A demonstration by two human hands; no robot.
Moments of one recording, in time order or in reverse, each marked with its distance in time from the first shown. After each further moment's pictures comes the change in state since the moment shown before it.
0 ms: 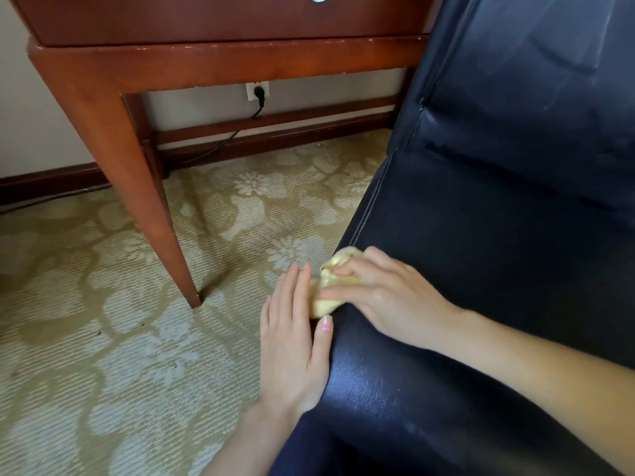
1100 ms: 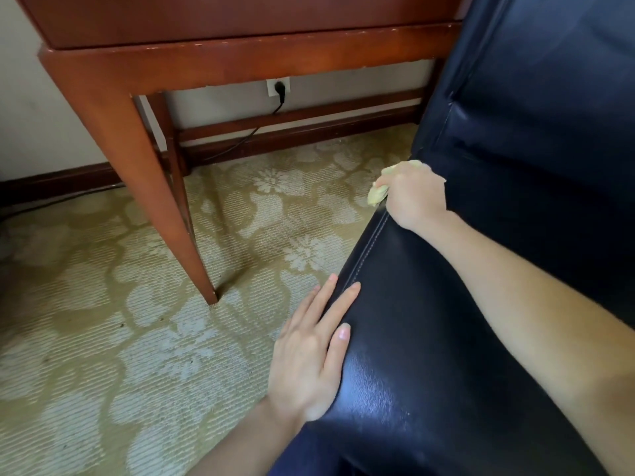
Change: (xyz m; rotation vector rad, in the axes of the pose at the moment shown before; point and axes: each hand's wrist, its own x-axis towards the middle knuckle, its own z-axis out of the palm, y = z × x) left_hand 0.013 -0.003 0.001 0.080 -0.222 -0.004; right_hand 0.102 0.128 0.024 -0.238 -0.158 0.652
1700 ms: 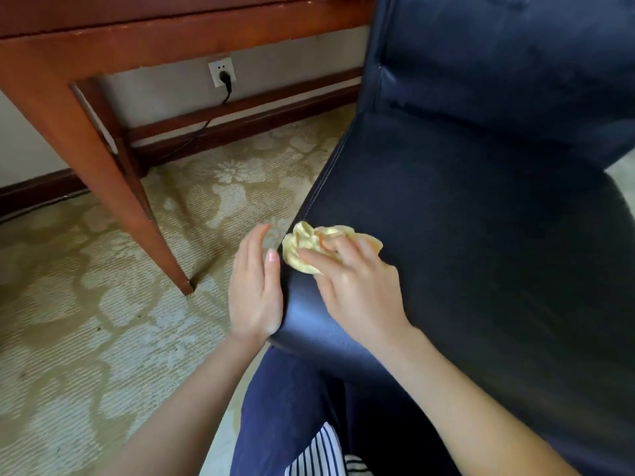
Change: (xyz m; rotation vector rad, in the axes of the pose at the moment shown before) left_hand 0.003 -0.008 -0.002 -0.150 0.269 -0.057; right_hand -0.225 -0.068 -0.013 0.268 0.381 -0.097
